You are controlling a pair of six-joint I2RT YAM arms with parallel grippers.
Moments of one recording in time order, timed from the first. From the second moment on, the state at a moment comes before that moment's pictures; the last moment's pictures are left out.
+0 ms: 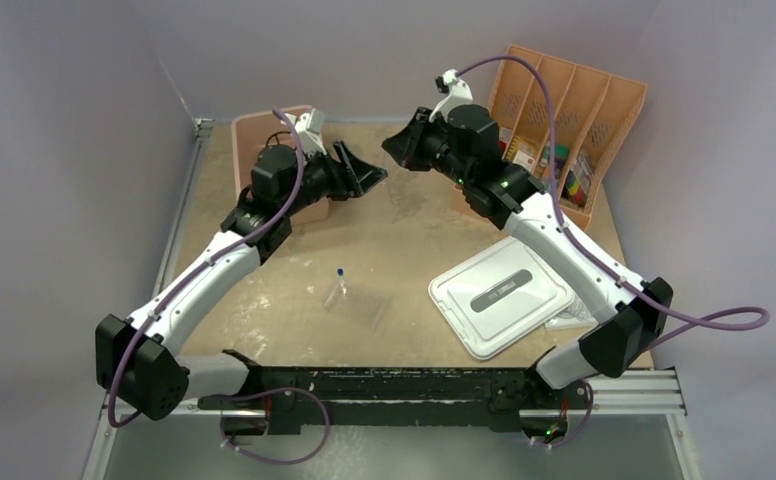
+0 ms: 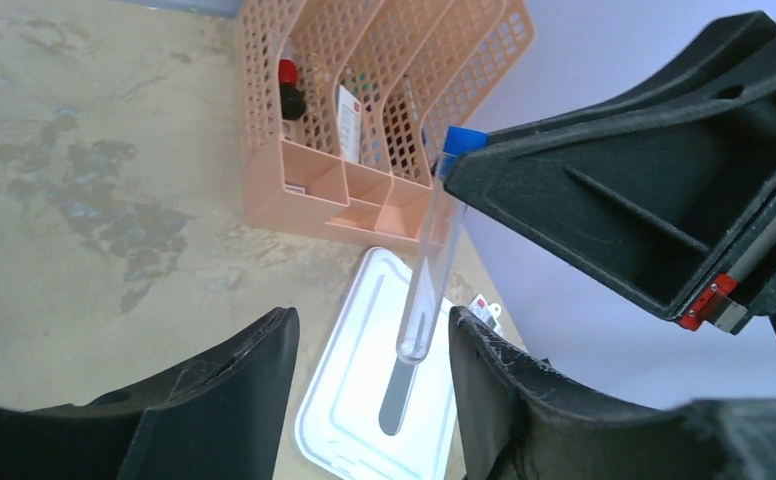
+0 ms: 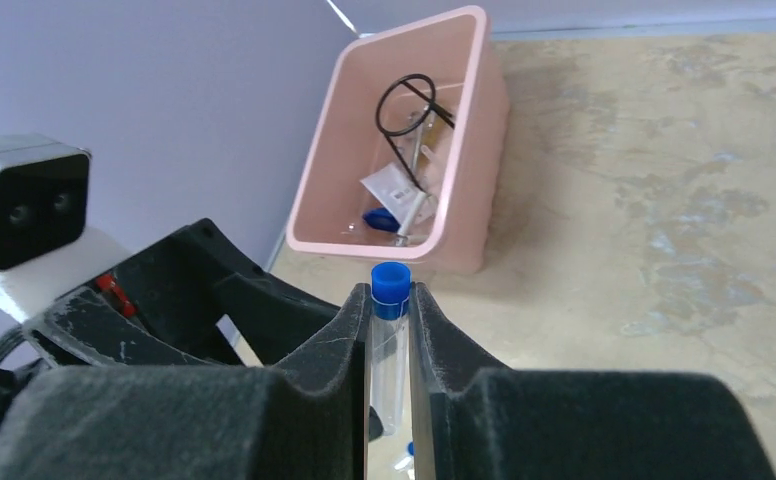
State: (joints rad) left arm -0.47 1.26 1.10 0.03 0.29 -0.70; right arm 0.66 1.50 1.56 -0.29 0.05 0.59
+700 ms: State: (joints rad) left arm -0.50 1.27 1.11 0.03 0.40 -0.54; right arm 0.63 1.50 1.57 -0.28 -0.10 0.67
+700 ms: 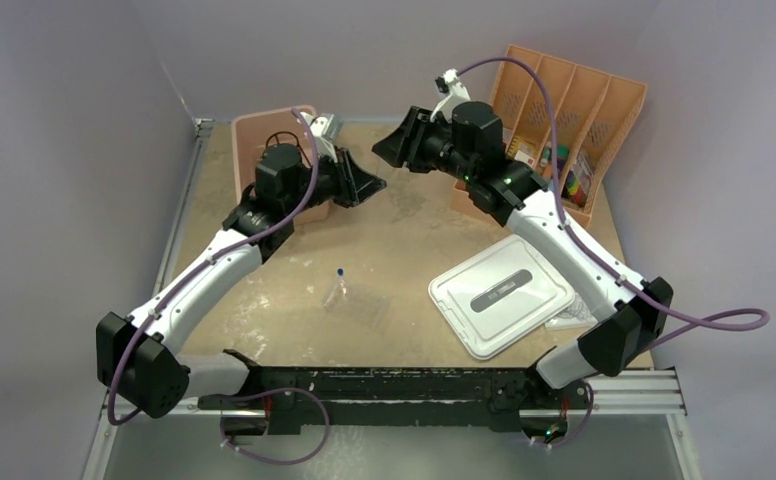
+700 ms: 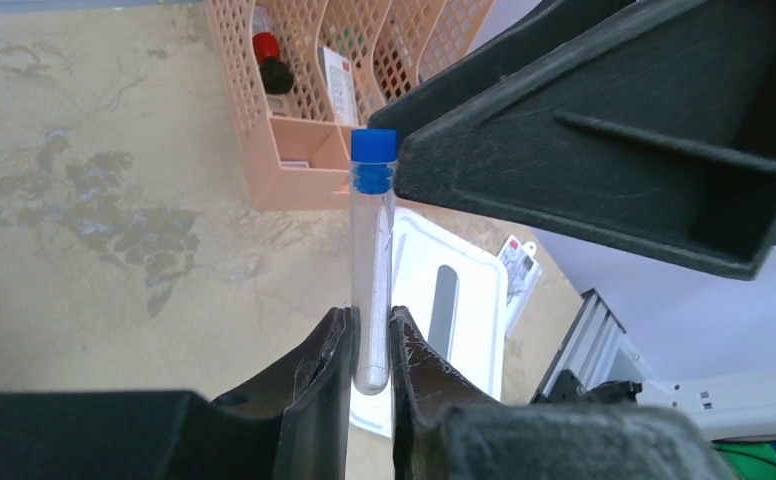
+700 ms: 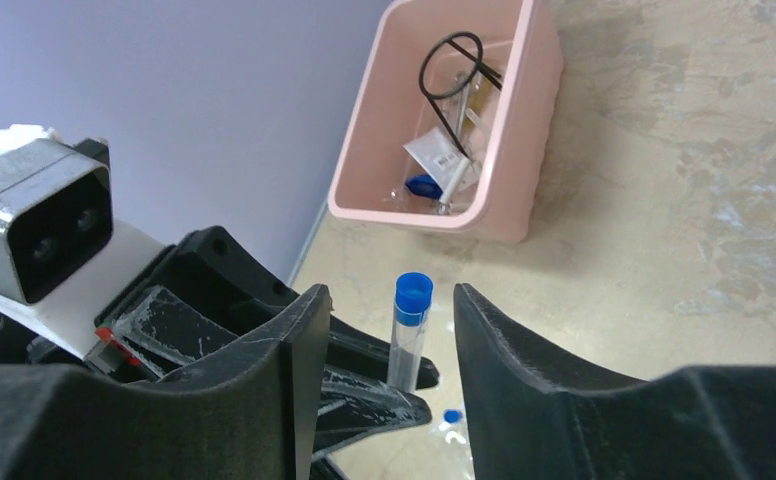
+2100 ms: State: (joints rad) left arm -0.50 1.27 1.23 -0.33 0.46 -0.09; right arm 0.53 1.62 1.69 -0.52 -0.52 0.65
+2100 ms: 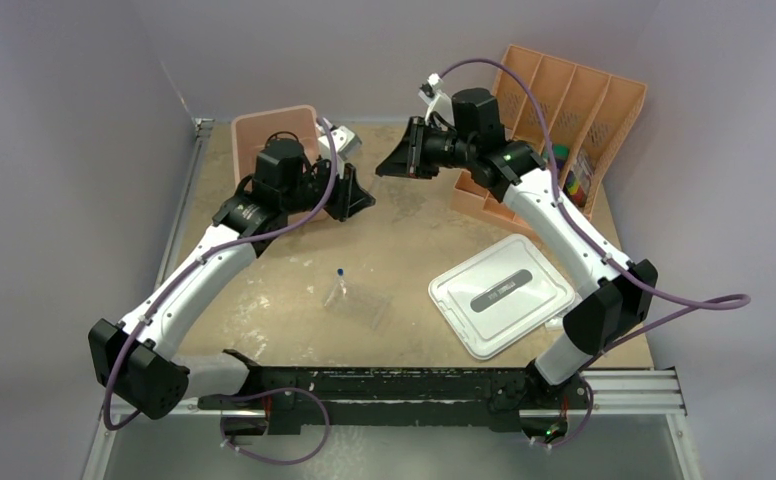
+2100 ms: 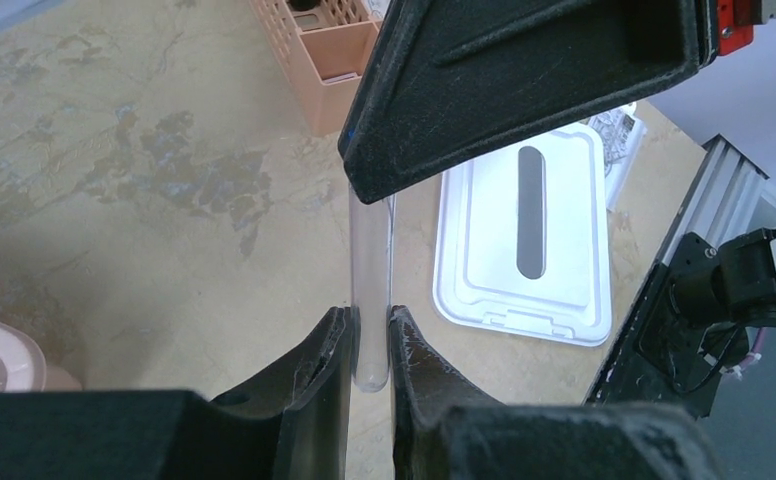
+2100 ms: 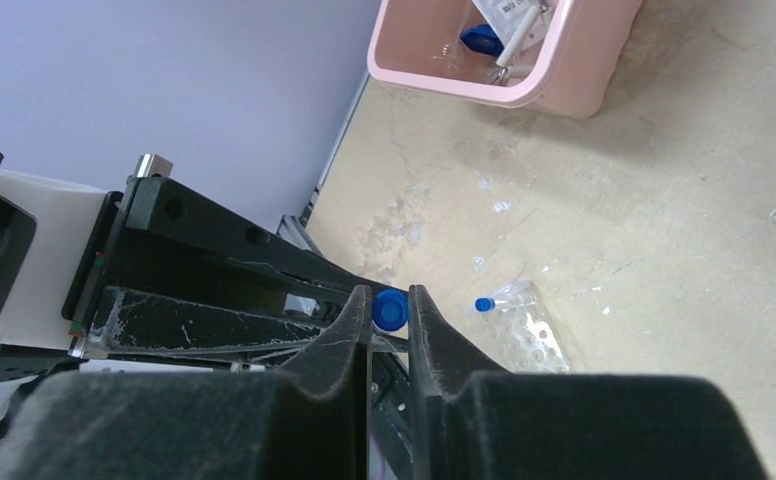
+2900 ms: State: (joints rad) left arm -0.26 1.19 1.20 -0.39 0.09 -0.39; right arm 0.74 1.52 1.37 -0.32 0.03 0.22
